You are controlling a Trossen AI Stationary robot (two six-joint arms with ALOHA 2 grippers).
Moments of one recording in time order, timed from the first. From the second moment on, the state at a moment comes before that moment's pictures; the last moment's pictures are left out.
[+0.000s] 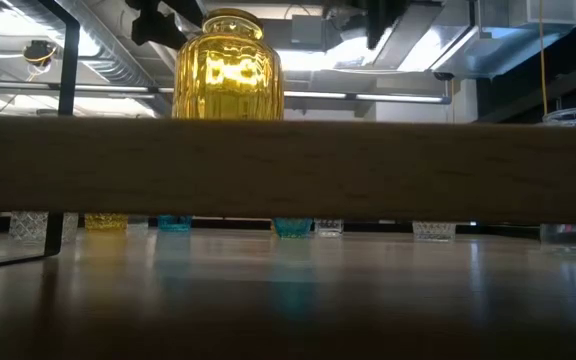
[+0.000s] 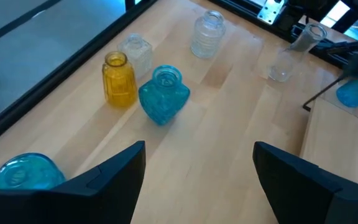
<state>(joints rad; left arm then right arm) 0.15 1.08 1.18 -0.79 -0.17 -0.39 0.23 1.93 2.06 -1.52 0.09 0.16</state>
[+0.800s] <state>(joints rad) 0.15 1.08 1.18 -0.79 -0.17 -0.39 0.39 0.84 0.99 -1.33 0.25 1.33</state>
